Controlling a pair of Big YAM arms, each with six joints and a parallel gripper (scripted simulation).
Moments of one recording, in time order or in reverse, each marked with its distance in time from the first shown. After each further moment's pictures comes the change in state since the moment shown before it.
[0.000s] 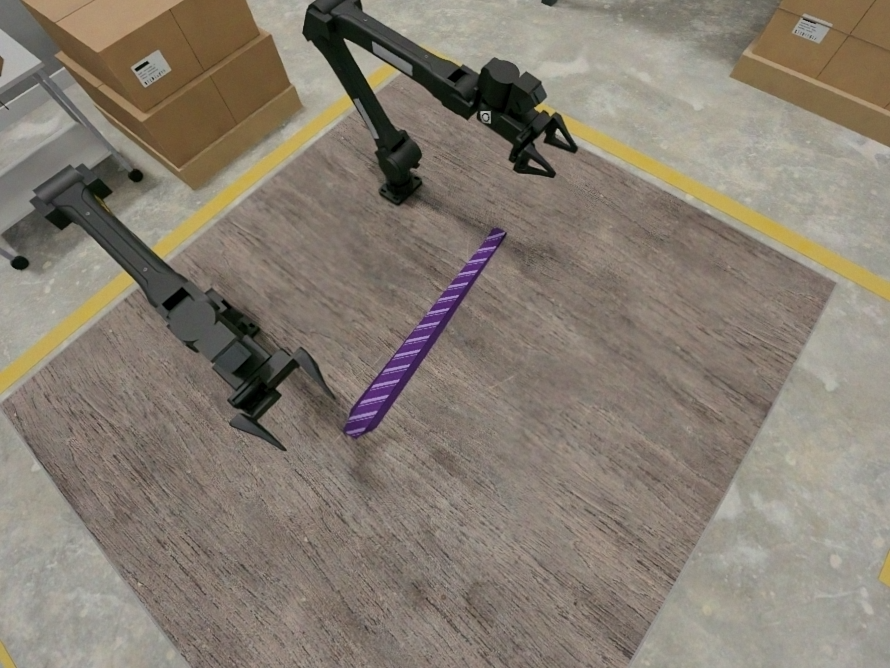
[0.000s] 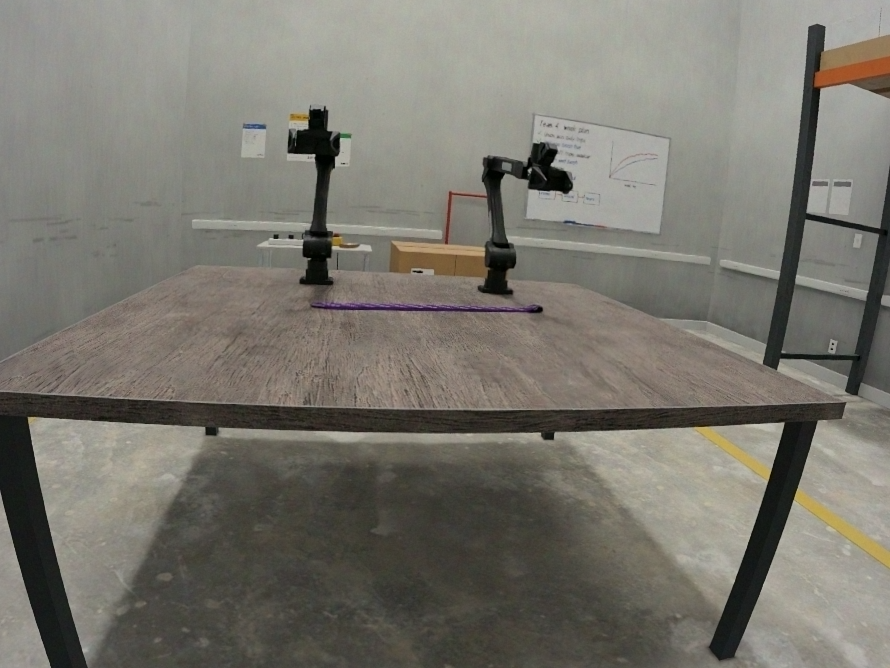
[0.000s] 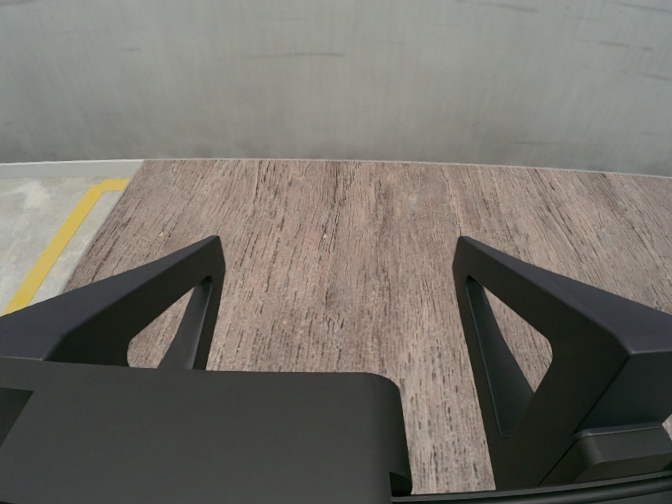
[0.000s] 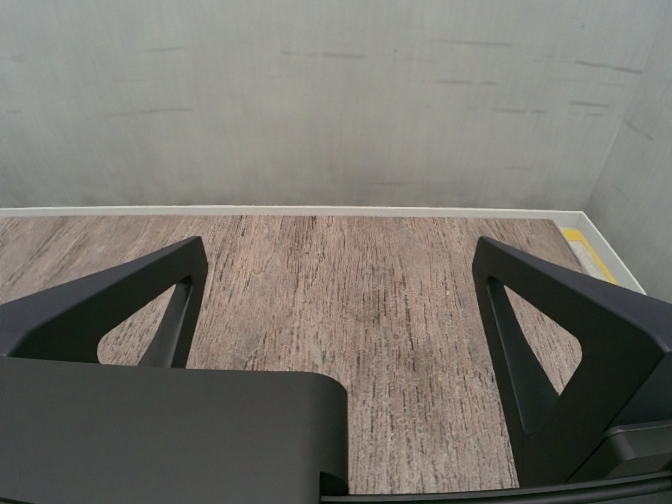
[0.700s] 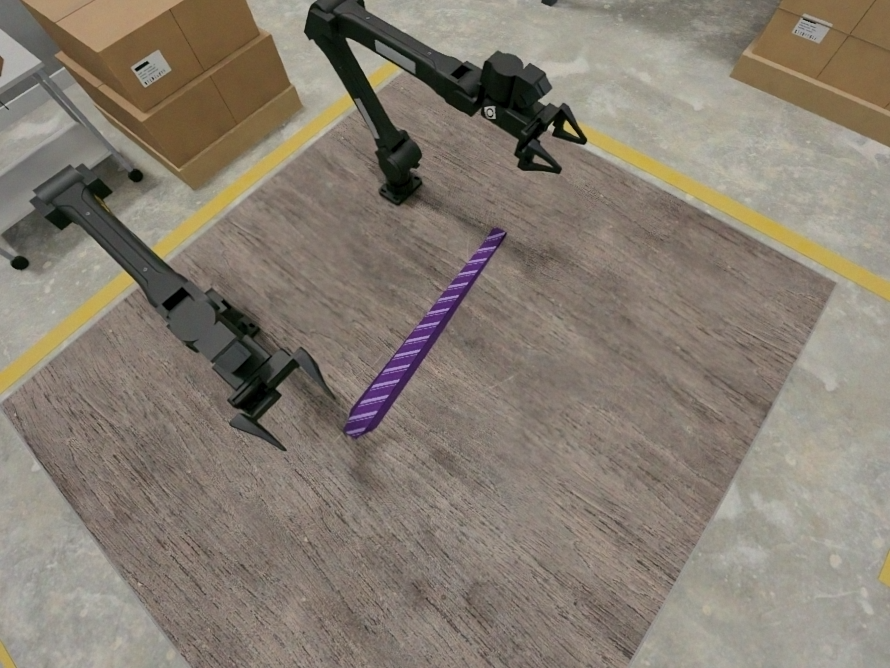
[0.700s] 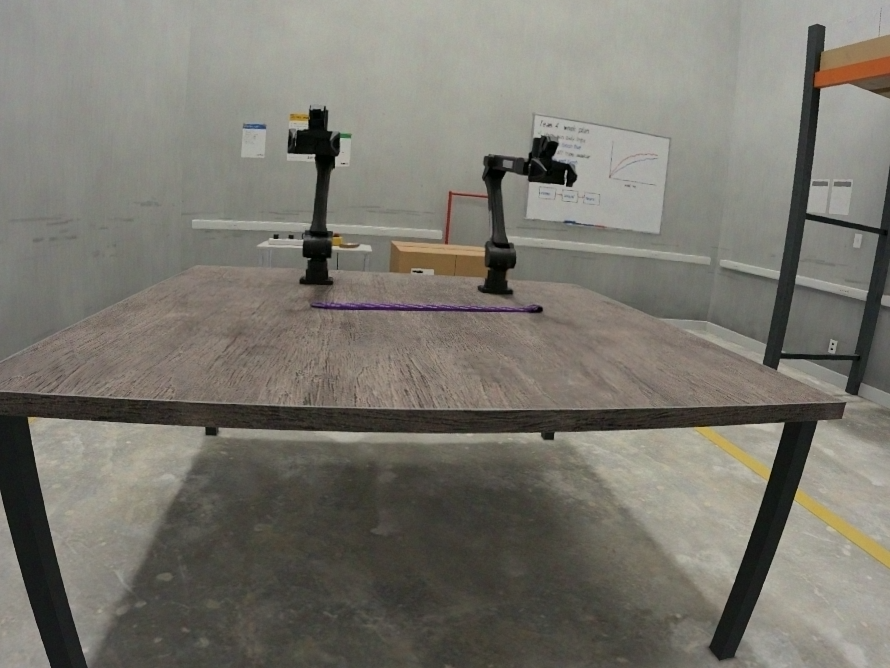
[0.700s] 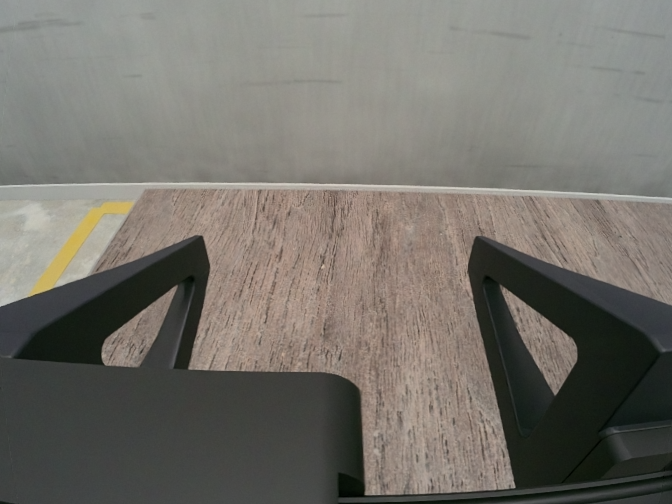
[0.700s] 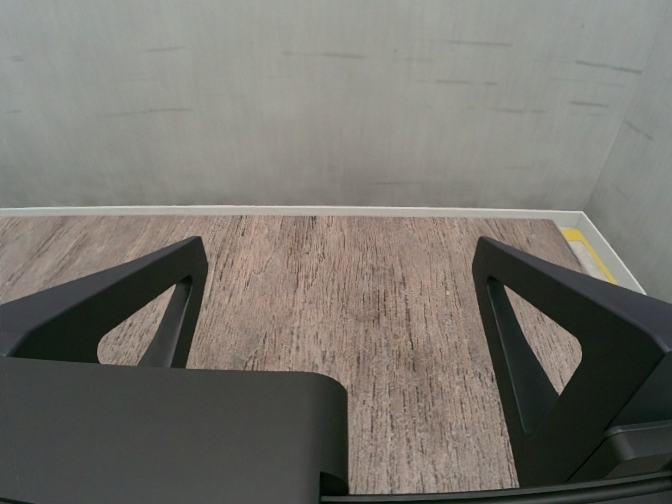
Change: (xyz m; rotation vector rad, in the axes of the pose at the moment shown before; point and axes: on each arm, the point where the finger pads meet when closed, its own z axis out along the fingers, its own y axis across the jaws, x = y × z) left arm -0.027 -0.002 0.008 0.004 -0.050 0.001; right arm 0.000 0.000 0.000 0.000 0.000 0.000
